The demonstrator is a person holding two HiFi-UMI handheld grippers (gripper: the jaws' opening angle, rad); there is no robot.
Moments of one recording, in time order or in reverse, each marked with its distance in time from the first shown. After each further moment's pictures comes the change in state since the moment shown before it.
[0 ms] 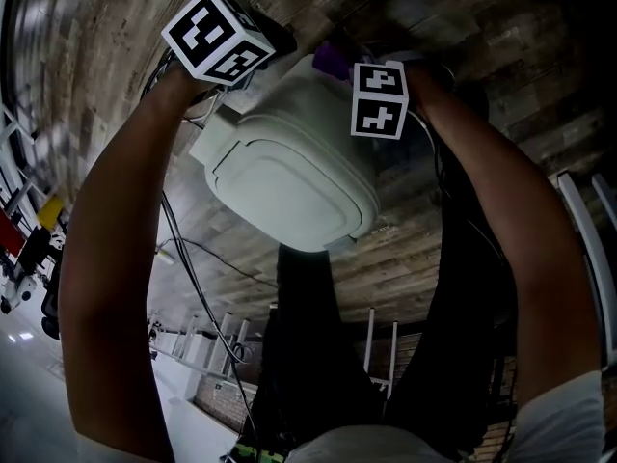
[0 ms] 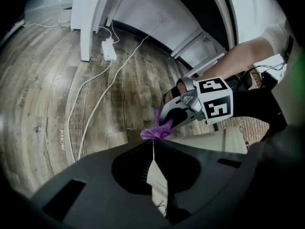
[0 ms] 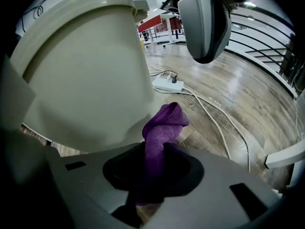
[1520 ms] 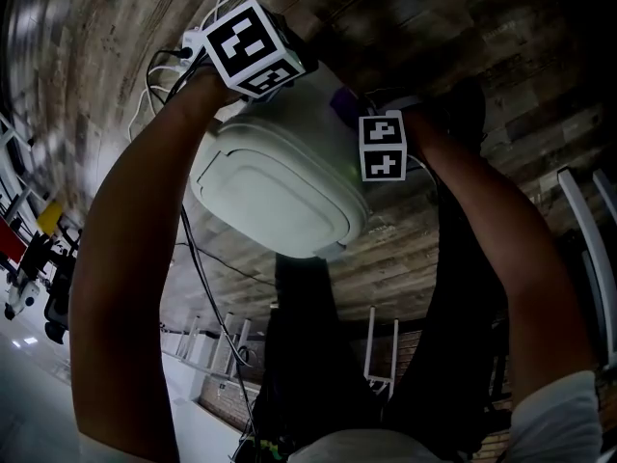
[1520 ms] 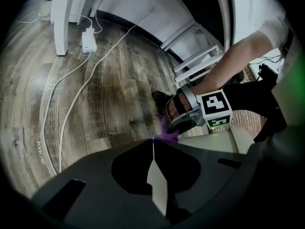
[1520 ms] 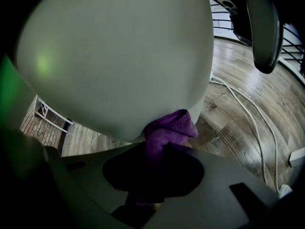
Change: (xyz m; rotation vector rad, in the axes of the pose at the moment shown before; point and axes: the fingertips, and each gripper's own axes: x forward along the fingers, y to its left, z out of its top) left arm 0.062 -0.032 0.016 0.073 0.064 -0.106; right arm 0.032 0.107 -0.043 -0.081 0.046 0.176
